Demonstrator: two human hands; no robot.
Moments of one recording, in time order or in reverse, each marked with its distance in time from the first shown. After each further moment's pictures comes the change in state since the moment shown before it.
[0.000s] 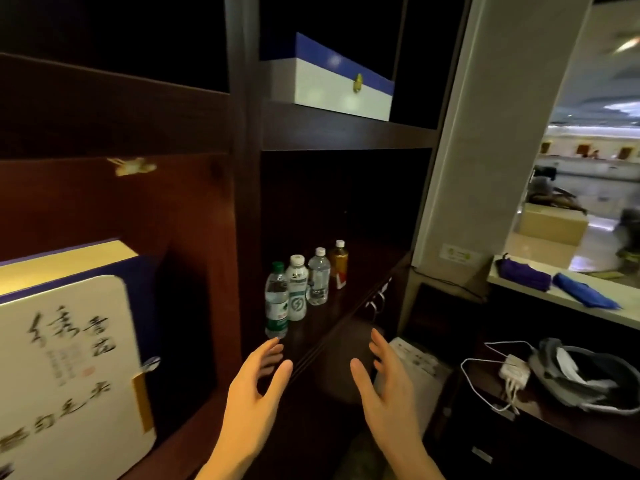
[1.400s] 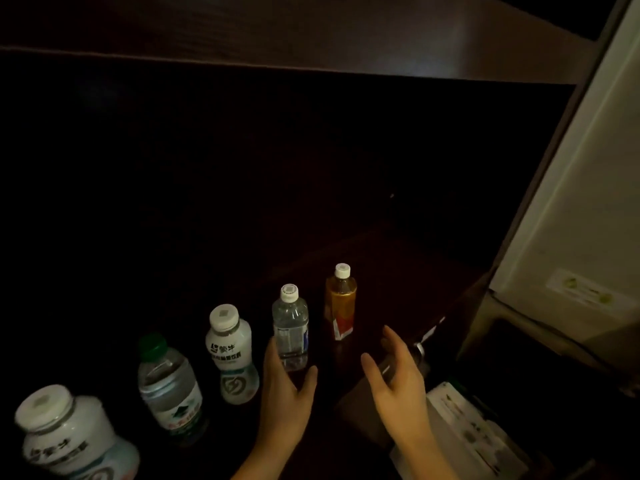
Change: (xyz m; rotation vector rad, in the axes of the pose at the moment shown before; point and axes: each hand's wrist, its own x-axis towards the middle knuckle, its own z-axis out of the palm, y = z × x) left_hand 0.302 -0.152 0.260 0.270 0.275 -0.331; right_hand 0.397 0.243 0.047 -0.111 -0.255 0.012
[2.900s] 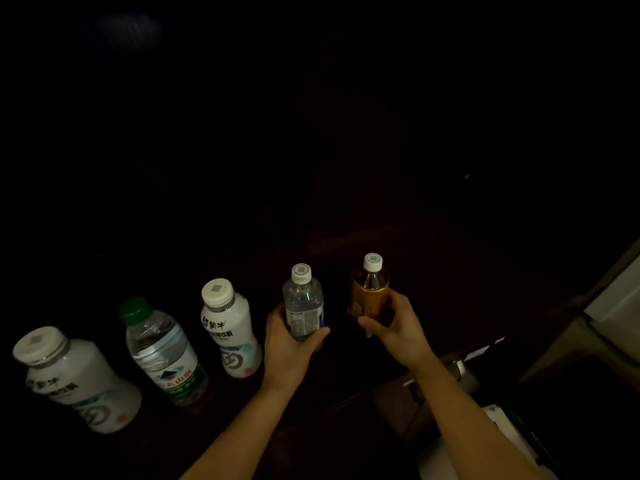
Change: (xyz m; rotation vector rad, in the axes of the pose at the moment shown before) left_hand 0.073 -0.034 0.037 -0.006 0.309 -0.019; right_hand 0.155 0.056 0.045 0.124 -0.544 -0.098
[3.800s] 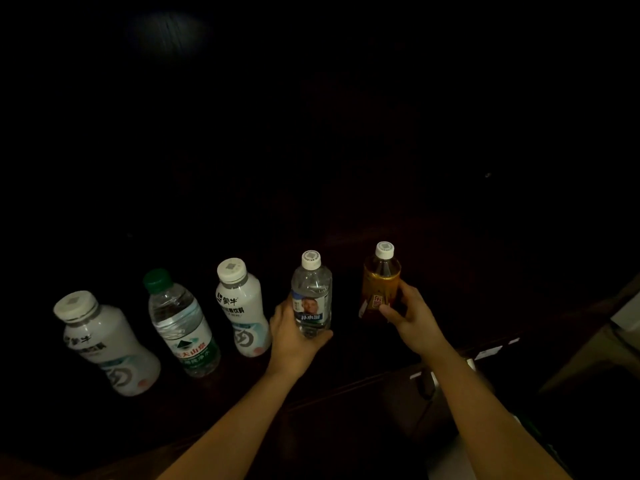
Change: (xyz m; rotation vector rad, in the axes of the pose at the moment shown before) left_hand -0.012 -0.004 -0.004 0.227 0.011 0.003; right_hand 0.001 0.007 -0.015 0.009 -0.091 -0.060
